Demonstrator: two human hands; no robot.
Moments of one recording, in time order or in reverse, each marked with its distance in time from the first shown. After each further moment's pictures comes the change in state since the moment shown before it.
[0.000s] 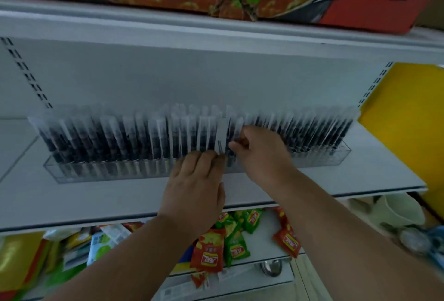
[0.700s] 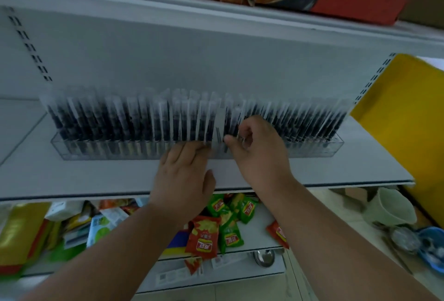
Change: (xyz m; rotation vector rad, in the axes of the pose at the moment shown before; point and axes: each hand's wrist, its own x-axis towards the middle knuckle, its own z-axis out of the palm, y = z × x) left_hand -0.019 -0.002 -0.008 -0.113 0.083 -0.111; right_hand -0.036 0.002 0.011 0.127 0.261 -0.119
